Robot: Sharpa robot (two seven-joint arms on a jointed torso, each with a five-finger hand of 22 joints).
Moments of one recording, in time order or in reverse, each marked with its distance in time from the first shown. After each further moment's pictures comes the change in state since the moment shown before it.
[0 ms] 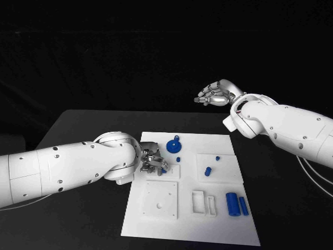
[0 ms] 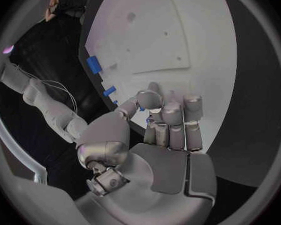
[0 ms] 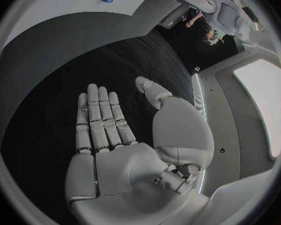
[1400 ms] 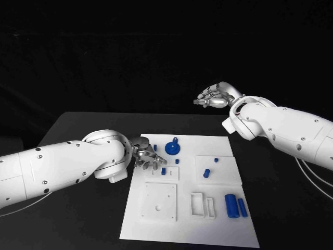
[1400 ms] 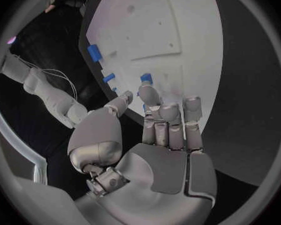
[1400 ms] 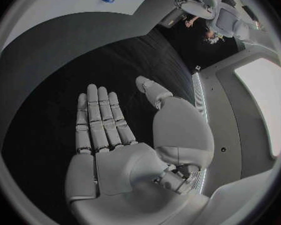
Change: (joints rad) left arm -0.010 -0.066 0.060 0.023 0.015 -0.044 -0.005; left_hand -0.027 -0.269 0.022 0.213 -0.227 0.034 -0.035 -0.072 0.007 -0.066 -0.010 -0.050 -0.067 -0.013 -0.023 -0.038 -0.050 0.016 -0.043 0.011 0.015 -0.052; right arm -0.003 -0.004 0.000 -0.007 0.013 0.002 0.003; right_hand -0.004 -0.004 -0.003 -0.003 0.004 -0.007 0.007 0.000 -0.005 0.000 0.000 -0.004 -0.013 -0.011 0.010 -0.008 -0.008 0.000 -0.011 0.004 -0.008 0.005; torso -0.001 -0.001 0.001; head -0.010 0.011
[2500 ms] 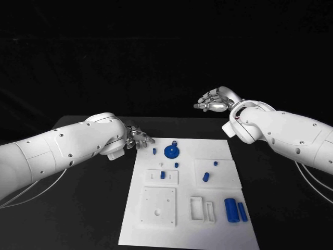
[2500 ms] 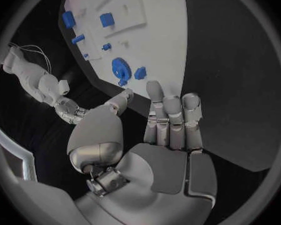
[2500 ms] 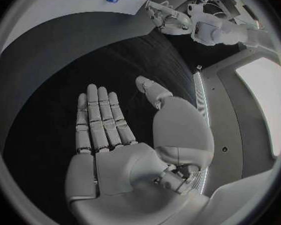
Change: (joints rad) left arm 0.023 0.179 0.035 -0.426 0.028 0.045 0.017; left_hand 0.061 -0.008 -0.035 0.025 0.000 -0.164 0.050 -0.087 -0.052 -0.040 0.045 -0.059 -0.033 -0.024 0.040 -0.059 -0.046 0.000 -0.032 0.010 -0.027 -0.042; right arm 0.000 0.000 0.000 -0.009 0.005 0.003 0.000; right_hand 0.000 0.000 0.000 0.000 0.004 -0.002 0.002 0.000 -0.001 0.000 0.000 -0.004 -0.004 0.000 0.000 0.000 -0.001 0.000 0.000 0.000 -0.003 0.002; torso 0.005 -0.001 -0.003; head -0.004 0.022
